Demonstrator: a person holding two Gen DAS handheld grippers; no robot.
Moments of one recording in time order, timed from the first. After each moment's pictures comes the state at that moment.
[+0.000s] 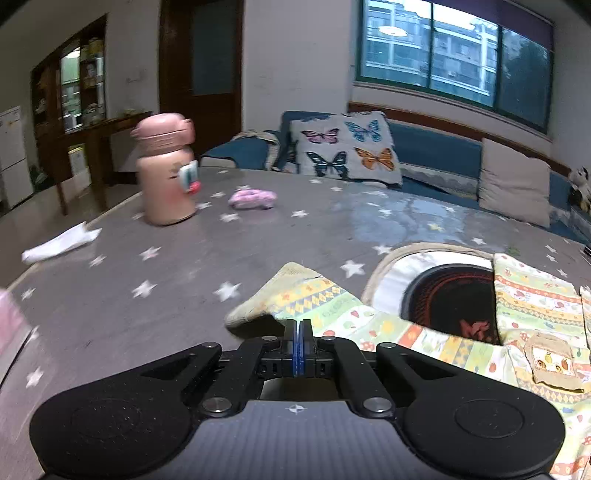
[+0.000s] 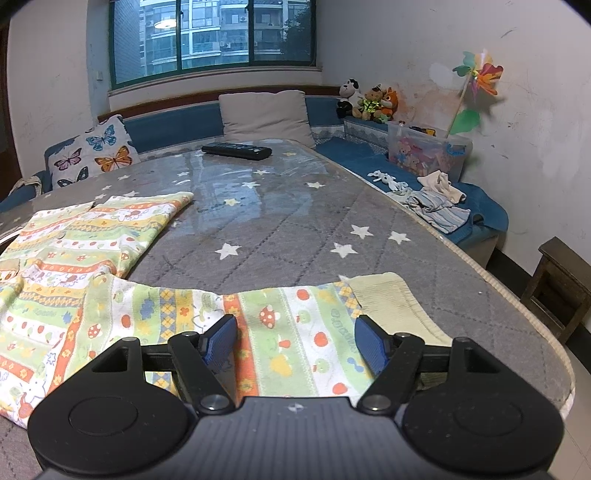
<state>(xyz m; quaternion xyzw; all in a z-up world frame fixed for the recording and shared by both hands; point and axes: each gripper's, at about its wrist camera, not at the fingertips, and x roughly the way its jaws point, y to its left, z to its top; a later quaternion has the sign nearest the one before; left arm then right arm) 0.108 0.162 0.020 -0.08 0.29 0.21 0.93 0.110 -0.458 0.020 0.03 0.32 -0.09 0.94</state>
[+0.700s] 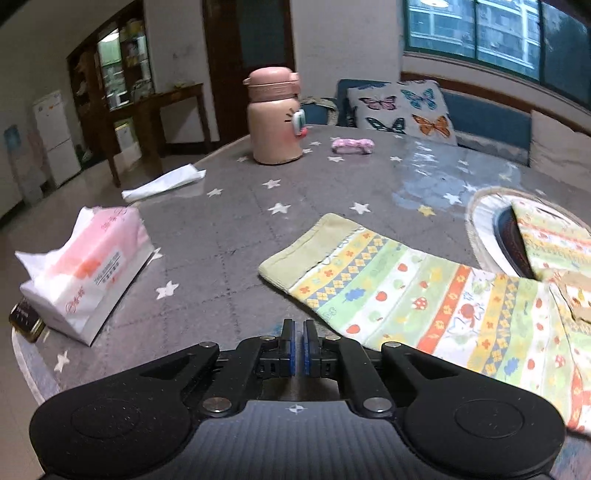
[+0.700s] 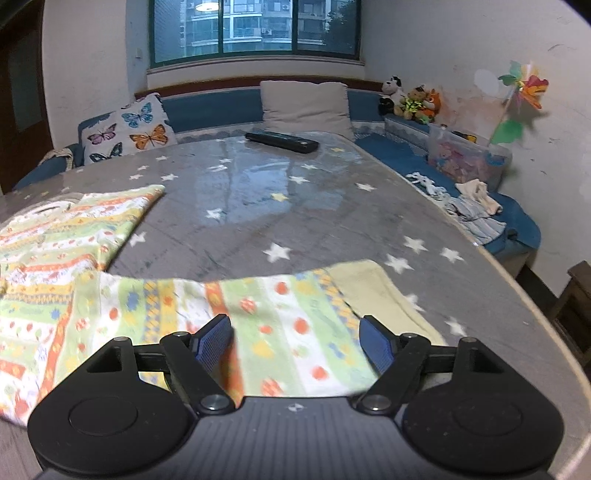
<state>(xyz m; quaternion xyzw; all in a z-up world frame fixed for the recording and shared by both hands) 0.009 0.195 0.008 -0.07 0.35 0.28 0.89 0.127 -0.442 0.025 0.00 0.34 -0.03 0.94</state>
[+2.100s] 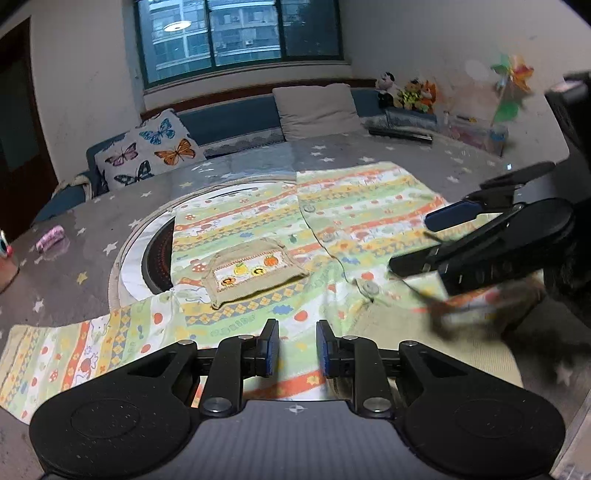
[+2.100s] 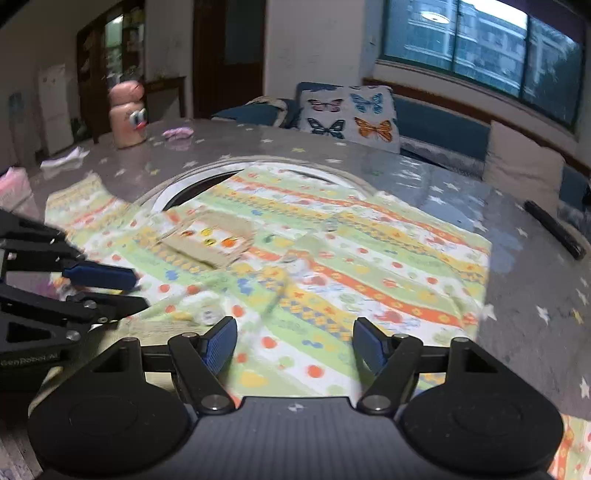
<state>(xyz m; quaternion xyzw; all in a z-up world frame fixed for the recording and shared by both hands) 0.062 0.002 0.000 0.07 0.33 -0.09 0.94 0.144 -0.233 0.044 -0.12 0.33 0.28 0.89</state>
